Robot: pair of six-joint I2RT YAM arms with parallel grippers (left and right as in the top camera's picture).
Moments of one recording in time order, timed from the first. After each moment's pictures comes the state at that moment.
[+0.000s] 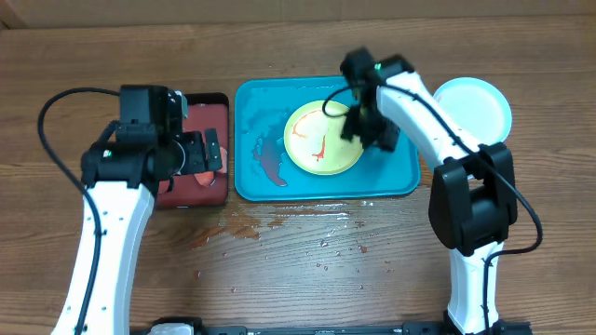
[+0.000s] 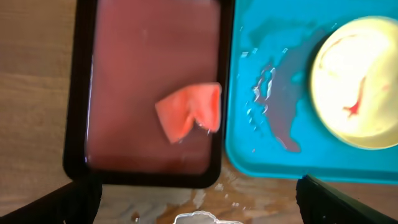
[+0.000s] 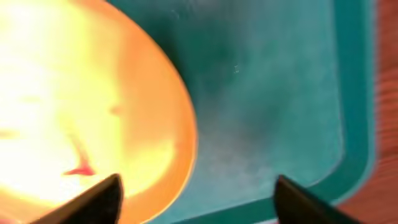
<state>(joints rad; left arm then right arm) -0.03 1.38 1.26 -1.01 0.02 -0.18 0.38 2.19 1.91 -1.29 0.04 0.70</state>
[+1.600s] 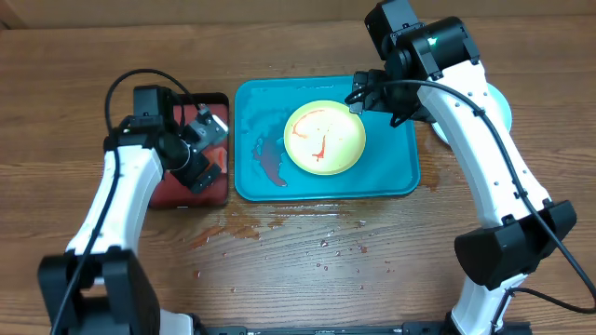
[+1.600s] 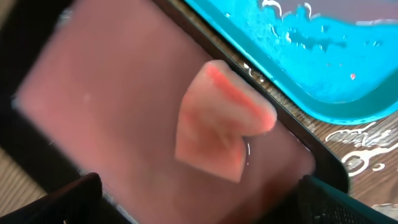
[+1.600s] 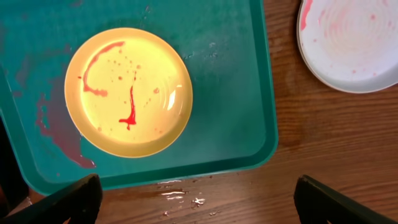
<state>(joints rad) 0.05 1.65 1.16 -0.76 0.10 0.86 0.38 1.96 2.14 -1.52 0.11 0.51</state>
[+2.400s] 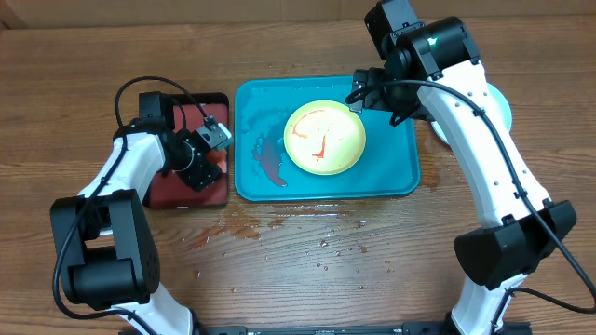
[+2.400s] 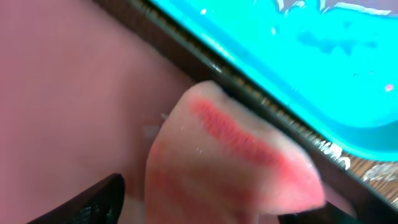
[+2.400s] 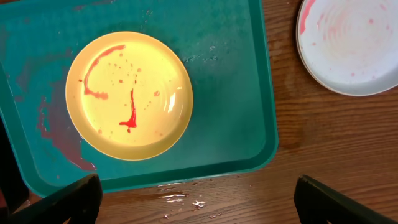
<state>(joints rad) 0.11 1.85 1.16 -0.65 0.28 0.95 0.38 1.96 2.14 -1.51 0.11 0.51</state>
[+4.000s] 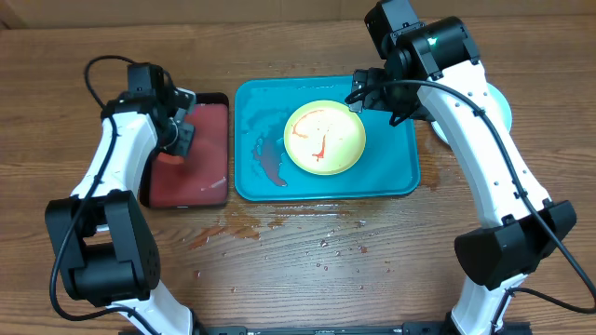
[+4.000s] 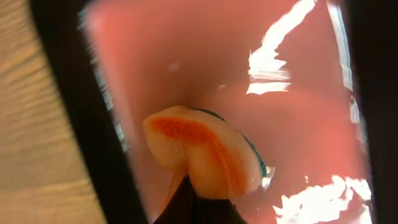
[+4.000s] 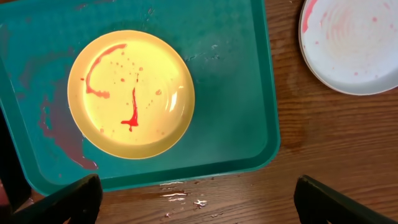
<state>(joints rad) 0.11 1.87 1.36 -0.76 -0.07 0.32 0.38 1.96 2.14 -1.51 0.11 0.51</state>
